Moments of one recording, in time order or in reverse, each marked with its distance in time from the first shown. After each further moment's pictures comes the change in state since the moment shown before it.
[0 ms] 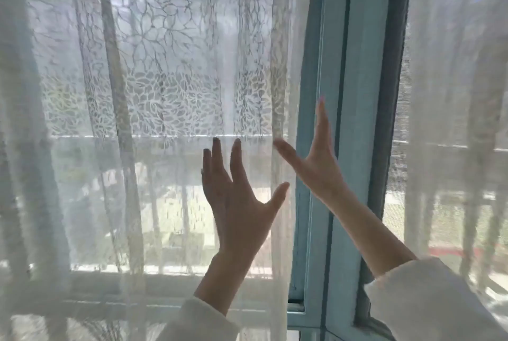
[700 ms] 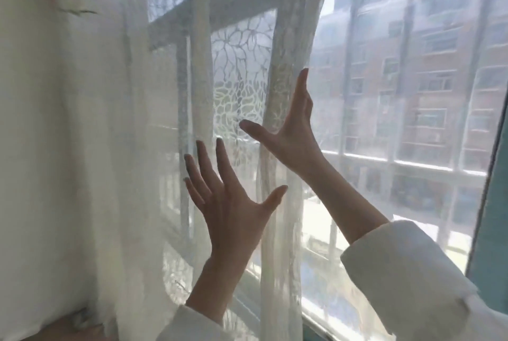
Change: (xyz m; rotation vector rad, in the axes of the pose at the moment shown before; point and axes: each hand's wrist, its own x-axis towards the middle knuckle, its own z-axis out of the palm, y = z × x) left_hand 0.060 -0.093 -0.012 0.728 0.301 -0.222; right_hand 0.117 -0.023 0.166 0.628 -0.341 -0.342
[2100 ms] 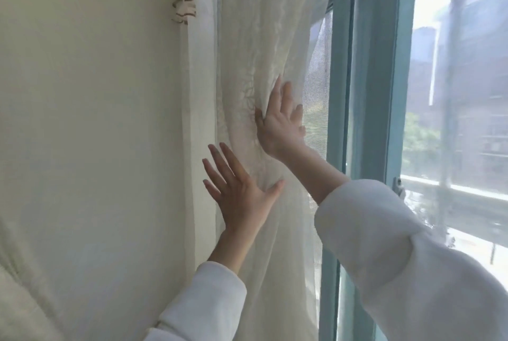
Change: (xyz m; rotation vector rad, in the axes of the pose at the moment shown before) left_hand 0.290 -0.447 0.137 0.385 0.072 -0.199; right_hand 0.268 0.095 0.488 -0.073 -0.264 0.067
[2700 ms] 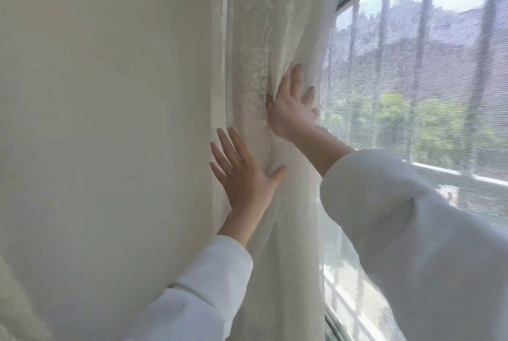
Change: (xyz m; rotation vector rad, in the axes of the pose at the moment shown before) left_hand 0.201 -0.204 0.154 0.079 0.049 -0.035; right_hand 0.211 0.015 0.256 -0.050 -0.067 -0.004
